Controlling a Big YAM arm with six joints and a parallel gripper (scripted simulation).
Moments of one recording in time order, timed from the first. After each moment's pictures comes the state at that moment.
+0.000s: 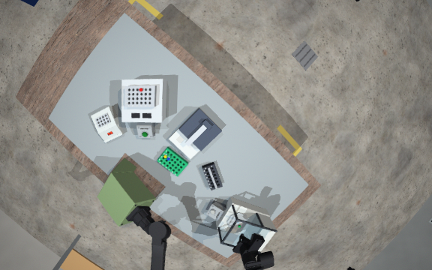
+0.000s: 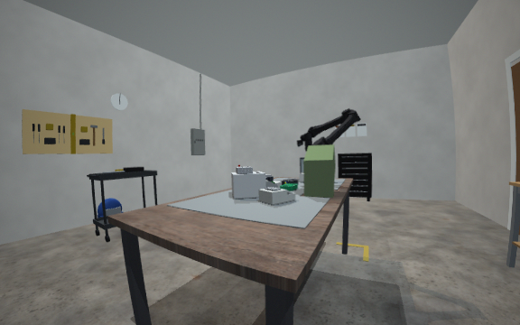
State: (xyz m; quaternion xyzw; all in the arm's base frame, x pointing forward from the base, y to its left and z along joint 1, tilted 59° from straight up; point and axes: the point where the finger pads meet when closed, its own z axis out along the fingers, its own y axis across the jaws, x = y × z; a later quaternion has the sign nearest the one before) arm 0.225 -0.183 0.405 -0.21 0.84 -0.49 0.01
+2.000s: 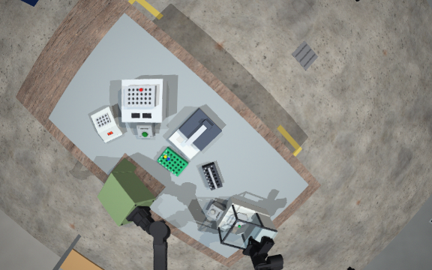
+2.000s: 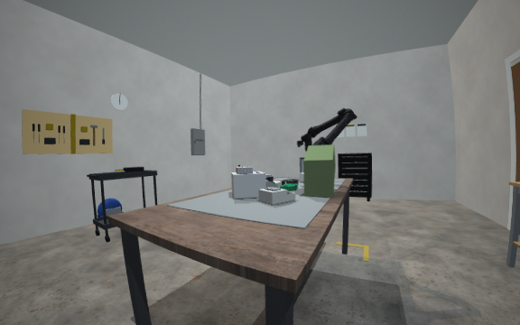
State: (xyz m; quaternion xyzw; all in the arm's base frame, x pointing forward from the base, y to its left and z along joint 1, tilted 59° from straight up) arm 0.242 -0.205 0.448 -0.21 0.84 -0.49 0.01
